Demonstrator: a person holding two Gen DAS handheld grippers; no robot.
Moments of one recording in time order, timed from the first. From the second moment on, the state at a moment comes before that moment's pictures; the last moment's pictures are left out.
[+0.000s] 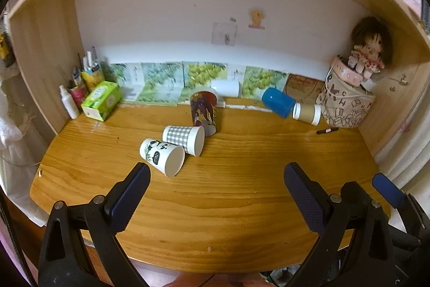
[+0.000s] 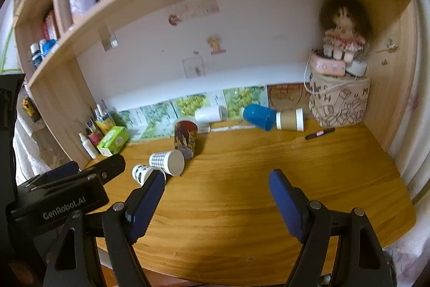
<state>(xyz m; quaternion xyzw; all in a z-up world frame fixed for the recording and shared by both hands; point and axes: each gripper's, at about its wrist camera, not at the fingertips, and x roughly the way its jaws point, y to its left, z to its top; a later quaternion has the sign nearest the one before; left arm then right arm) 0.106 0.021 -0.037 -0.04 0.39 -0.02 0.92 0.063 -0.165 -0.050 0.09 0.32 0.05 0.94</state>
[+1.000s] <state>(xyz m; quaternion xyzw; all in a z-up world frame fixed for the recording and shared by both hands) 0.326 0.048 -0.107 -0.07 0.54 -0.03 0.84 0.239 -0.153 -0.126 0.17 0.47 0.10 0.86</state>
